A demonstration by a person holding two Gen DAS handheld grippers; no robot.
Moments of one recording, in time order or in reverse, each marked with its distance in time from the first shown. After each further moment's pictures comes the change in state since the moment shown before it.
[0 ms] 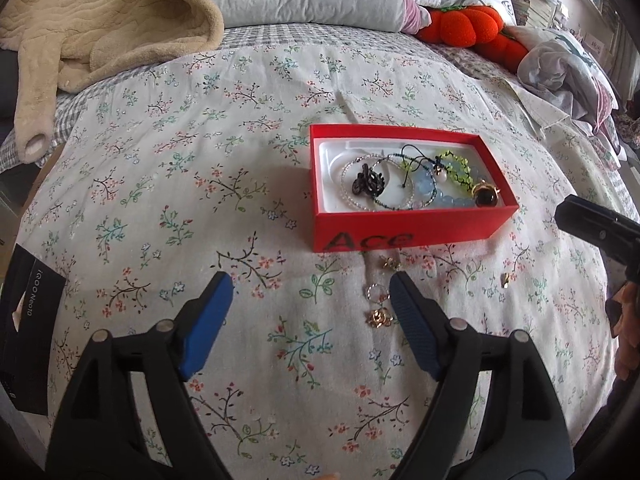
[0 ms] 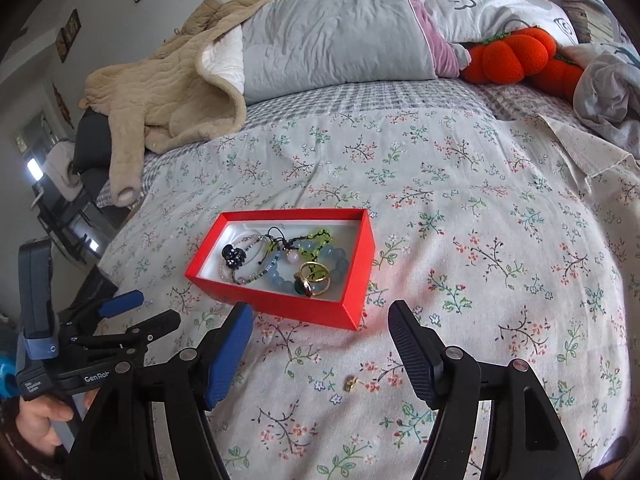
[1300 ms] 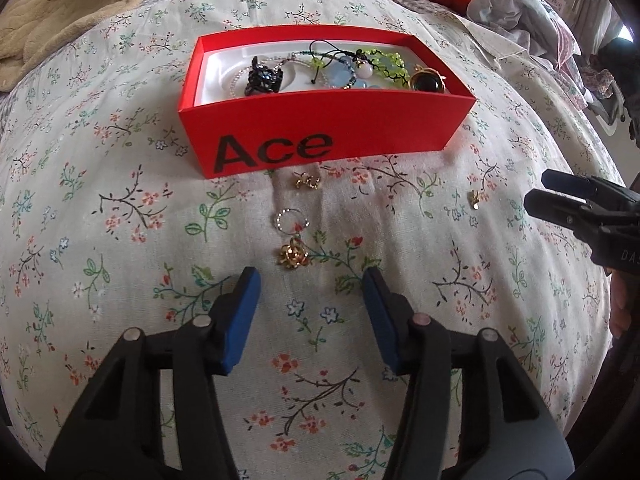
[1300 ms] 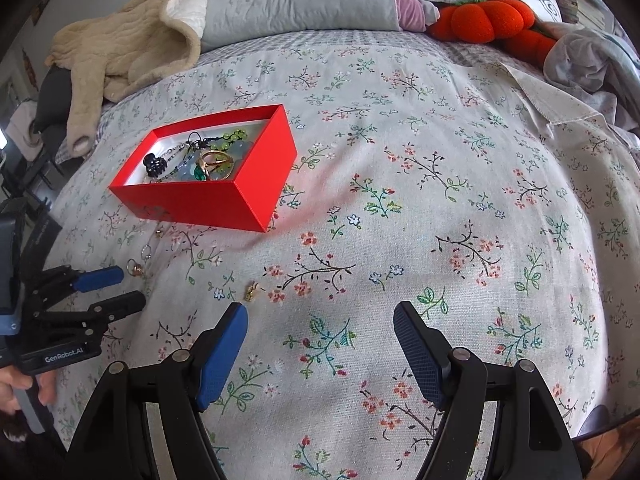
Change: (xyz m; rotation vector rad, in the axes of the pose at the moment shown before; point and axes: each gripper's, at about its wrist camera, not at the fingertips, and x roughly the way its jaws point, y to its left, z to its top) left arm 0.041 -0.041 -0.035 0.102 0.132 -0.171; right arm 0.016 -0.038 -0.052 -0.039 0.148 -0.161
